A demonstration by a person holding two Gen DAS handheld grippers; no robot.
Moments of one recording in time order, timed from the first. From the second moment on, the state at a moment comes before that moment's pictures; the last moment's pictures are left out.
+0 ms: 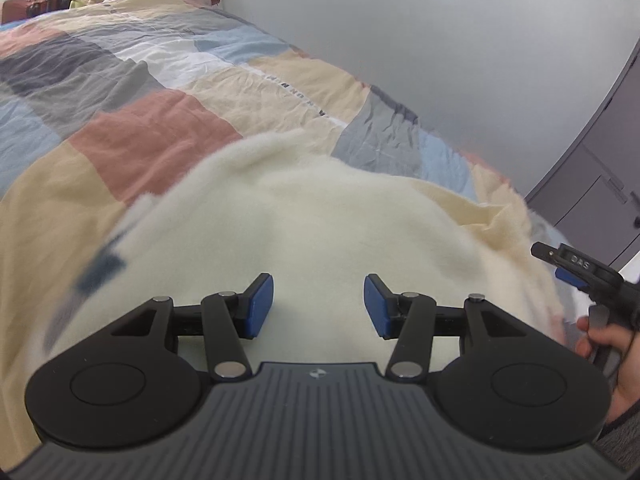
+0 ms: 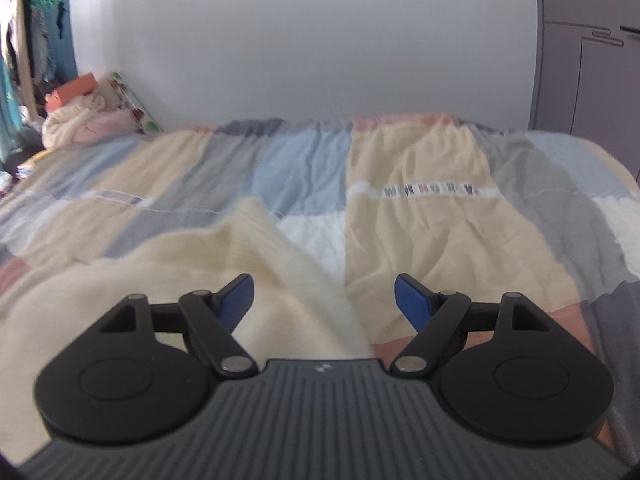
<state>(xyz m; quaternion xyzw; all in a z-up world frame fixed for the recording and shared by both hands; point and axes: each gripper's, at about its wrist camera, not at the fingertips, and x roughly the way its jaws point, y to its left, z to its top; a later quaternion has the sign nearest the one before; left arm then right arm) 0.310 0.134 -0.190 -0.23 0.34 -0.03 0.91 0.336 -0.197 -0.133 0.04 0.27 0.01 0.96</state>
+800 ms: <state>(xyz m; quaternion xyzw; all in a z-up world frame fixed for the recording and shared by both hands) 0.235 0.126 -0.207 -0.36 0.37 -0.04 0.86 0.201 -0.175 -0.169 0.36 0.42 0.17 0.82</state>
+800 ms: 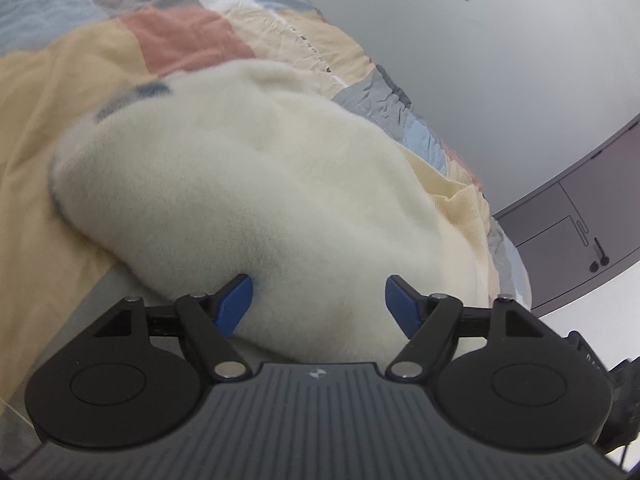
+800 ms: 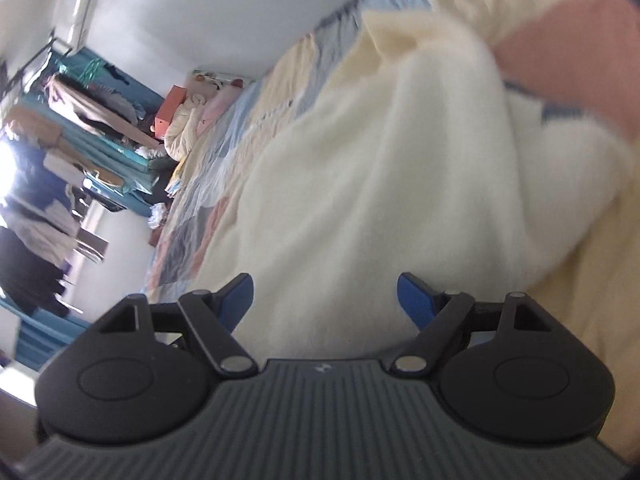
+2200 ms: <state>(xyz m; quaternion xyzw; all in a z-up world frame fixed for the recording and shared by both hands) 0.243 0.197 -0.285 -0.64 0.34 0.00 0.69 0.221 -0.200 -0.228 0.56 0.40 0.09 0.72</state>
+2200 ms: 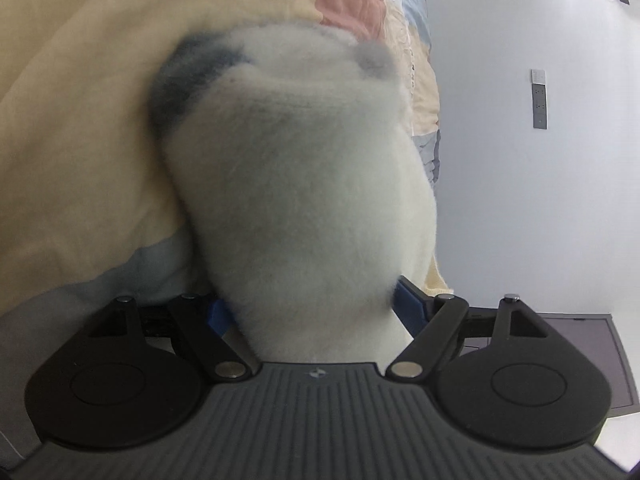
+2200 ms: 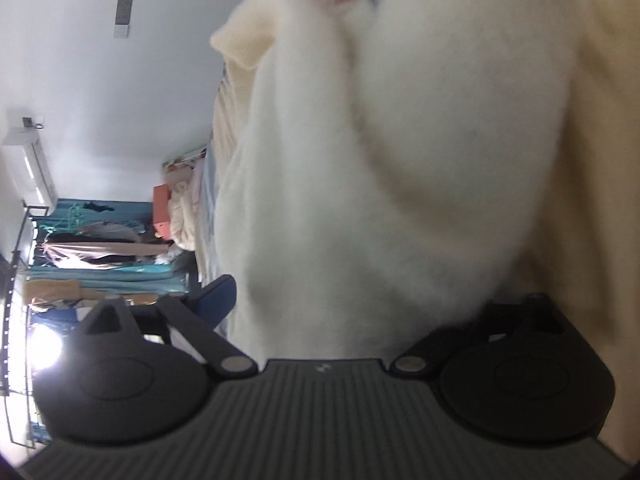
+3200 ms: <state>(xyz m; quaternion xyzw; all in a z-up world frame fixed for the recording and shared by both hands) 0.176 0.162 -0.170 -0.54 0.28 -0.05 0.79 0.161 -0.192 -0.110 0.36 0.29 0.12 0.88</state>
